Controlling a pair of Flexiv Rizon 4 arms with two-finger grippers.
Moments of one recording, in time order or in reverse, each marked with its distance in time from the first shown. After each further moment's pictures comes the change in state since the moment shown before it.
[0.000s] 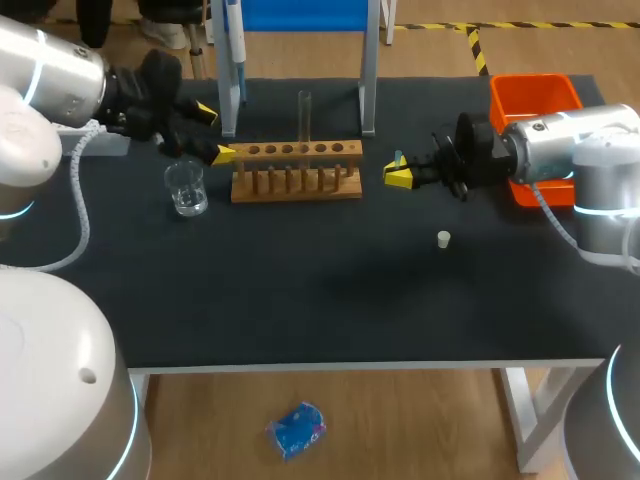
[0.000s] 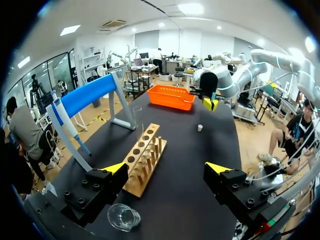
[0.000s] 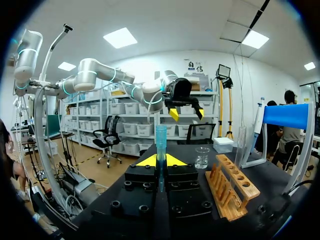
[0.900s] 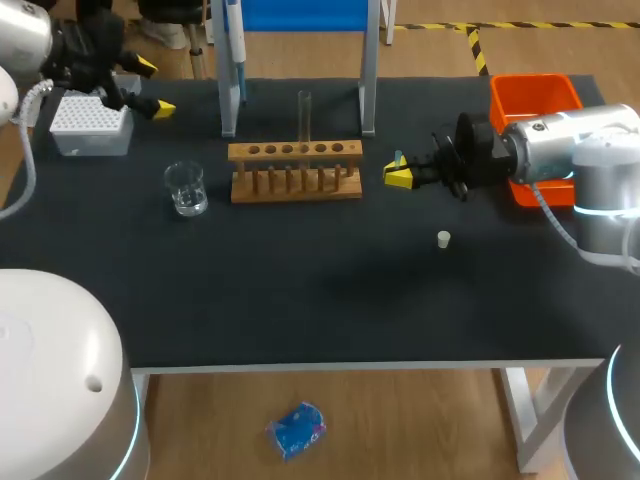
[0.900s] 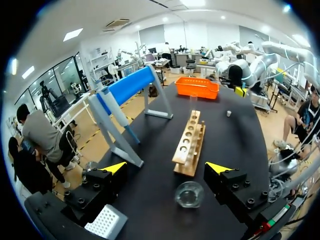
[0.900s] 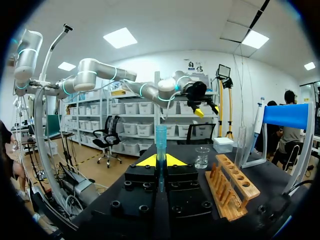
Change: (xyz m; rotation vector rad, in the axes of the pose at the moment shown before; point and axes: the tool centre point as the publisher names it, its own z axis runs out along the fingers) left arm -0.137 0.028 -0.056 -0.068 -0.126 0.076; right arm 0.000 0.000 0.000 0.000 0.000 0.000
